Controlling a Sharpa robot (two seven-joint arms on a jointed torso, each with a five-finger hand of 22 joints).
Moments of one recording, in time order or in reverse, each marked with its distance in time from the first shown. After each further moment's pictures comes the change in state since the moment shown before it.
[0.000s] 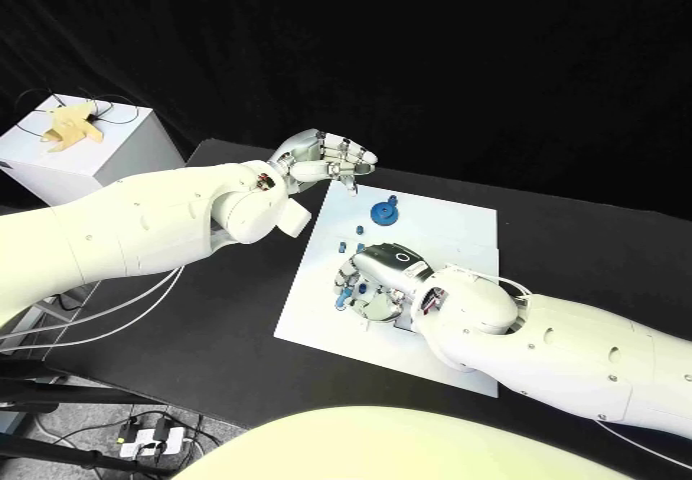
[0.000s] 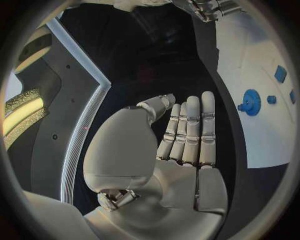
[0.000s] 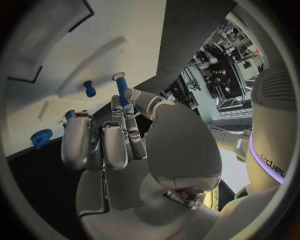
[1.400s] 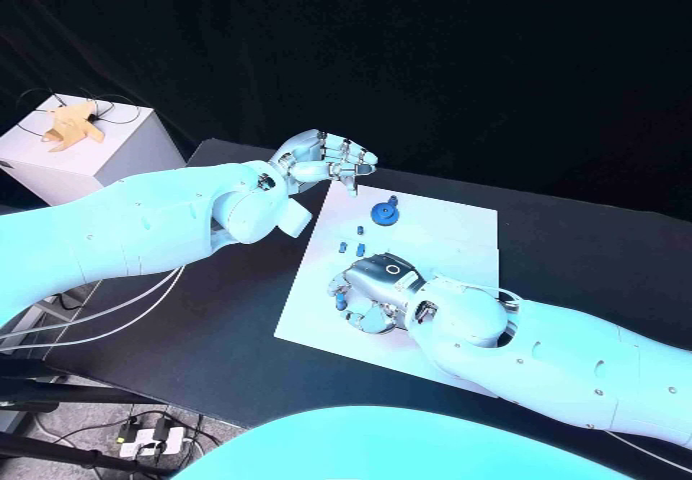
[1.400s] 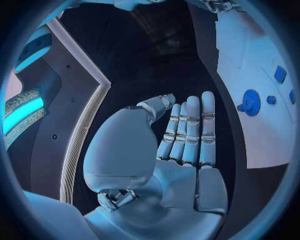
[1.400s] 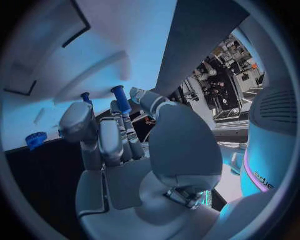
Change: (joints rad) left arm 0.000 0.000 -0.001 -0.002 0.001 0.004 -0.002; left_hand 0.000 0.000 0.000 0.000 0.000 0.000 0.000 0.000 0.000 0.000 0.000 0.000 -0.001 0.000 0.000 0.000 0.000 0.000 0.000 0.000 0.000 0.000; right arm -0.023 0.023 -0.013 -0.019 -0.123 0.028 -0.004; right_hand -0.074 -0.066 -0.101 0.021 0.056 -0.183 0.060 -0.106 0.026 -0.166 0.024 -0.100 -0.022 -0.035 0.049 -0.082 -0.136 0.024 -0.042 0.040 -0.290 -0.058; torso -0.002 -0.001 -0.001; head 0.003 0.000
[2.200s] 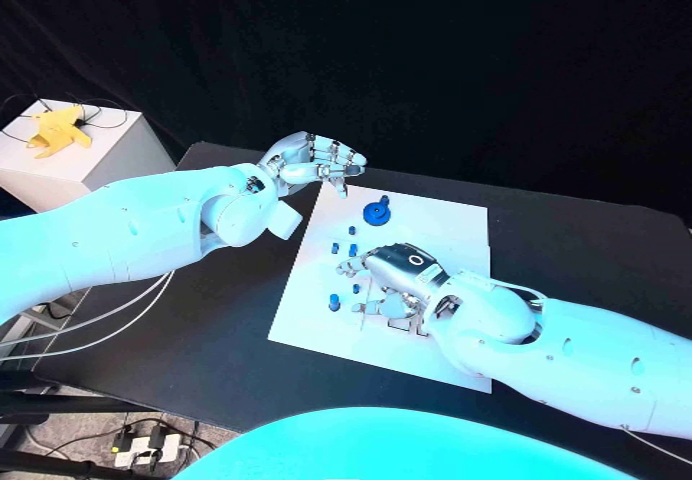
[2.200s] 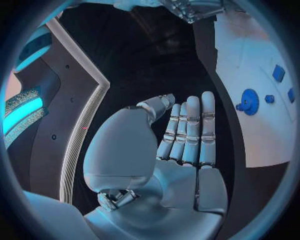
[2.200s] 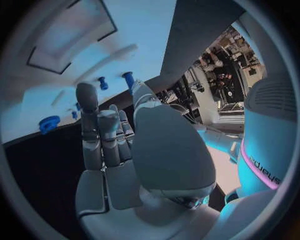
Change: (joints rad) left arm -0.002 -0.001 -0.001 -0.005 0.000 0.001 -0.005; left_hand 0.000 0.000 -0.003 0.003 0.000 0.000 0.000 0.004 0.000 0.000 0.000 0.000 -0.001 -0.004 0.004 0.000 -0.001 0.000 0.000 0.000 0.000 -0.001; right arm 0.021 -0.126 0.012 0.086 0.067 -0.116 0.003; right_hand 0.324 0.061 -0.492 0.295 0.035 -0.067 0.011 -0.071 -0.054 -0.156 0.007 0.197 0.015 -0.122 0.004 -0.125 -0.294 0.047 -0.065 0.010 -0.386 -0.232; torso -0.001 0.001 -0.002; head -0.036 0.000
